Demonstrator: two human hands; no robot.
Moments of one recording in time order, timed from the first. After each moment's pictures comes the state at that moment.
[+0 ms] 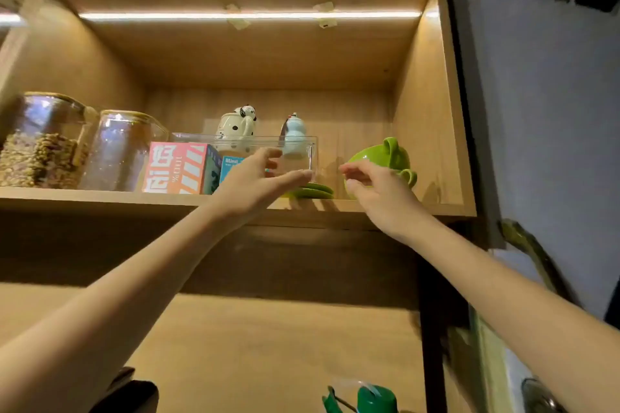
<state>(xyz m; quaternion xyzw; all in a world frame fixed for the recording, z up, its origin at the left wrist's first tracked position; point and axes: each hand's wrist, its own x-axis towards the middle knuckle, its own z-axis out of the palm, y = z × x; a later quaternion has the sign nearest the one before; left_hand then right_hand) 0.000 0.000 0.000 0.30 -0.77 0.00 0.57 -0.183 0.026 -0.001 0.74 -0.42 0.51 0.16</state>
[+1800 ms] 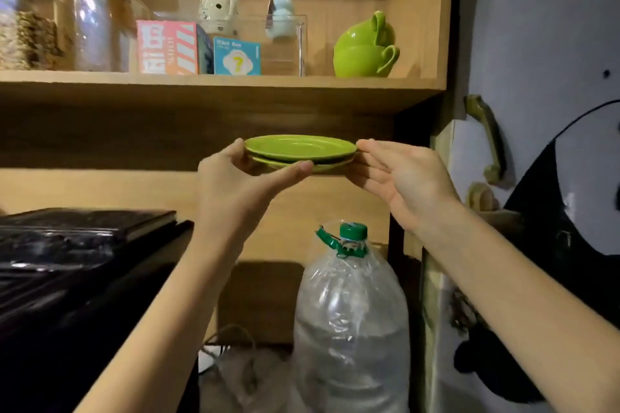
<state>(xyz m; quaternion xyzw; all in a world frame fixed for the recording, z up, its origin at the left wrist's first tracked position) 0.001 0.113 -0.156 0.30 -0.63 -0.20 0.69 -0.165 0.130 -0.135 0.49 -0.33 0.73 -0.34</state>
